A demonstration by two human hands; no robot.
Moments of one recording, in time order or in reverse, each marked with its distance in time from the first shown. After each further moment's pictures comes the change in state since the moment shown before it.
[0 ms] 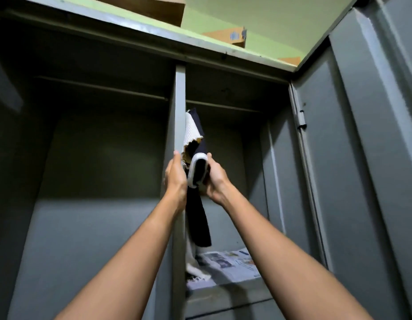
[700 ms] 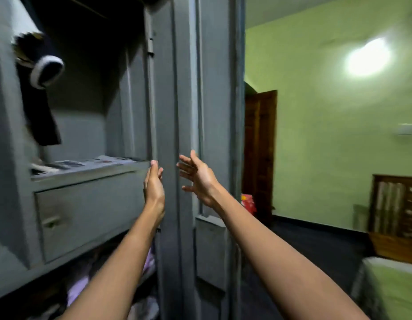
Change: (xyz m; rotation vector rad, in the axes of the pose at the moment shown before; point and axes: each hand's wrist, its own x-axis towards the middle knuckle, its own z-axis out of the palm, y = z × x) left_hand -0.366 -0.068 0.071 -0.263 -0.403 -0.491; right_hand -0.421 -0.033 -0.146 -0.408 0.566 0.146
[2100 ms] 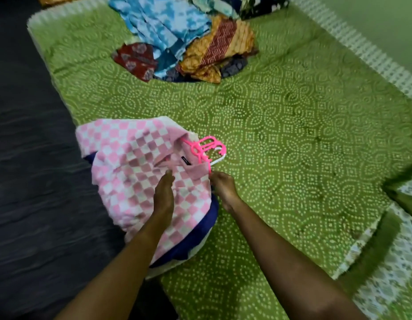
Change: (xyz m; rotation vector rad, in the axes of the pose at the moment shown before) left_hand -0.697 -0.587 0.434 0.612 -1.071 -1.201; right_hand -0.682 0.371 -0.714 0.214 1.643 0.764
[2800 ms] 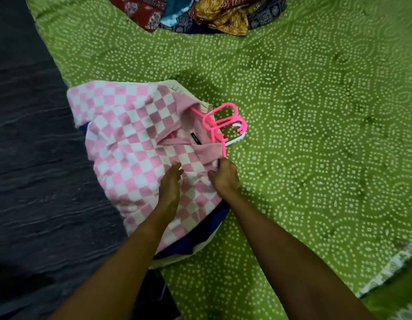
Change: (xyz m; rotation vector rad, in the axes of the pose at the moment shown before) left_hand 0.053 -0.047 0.005 0.077 0.042 -0.100; right_hand 0.066 0.042 0.030 -0.857 0.115 -0.154
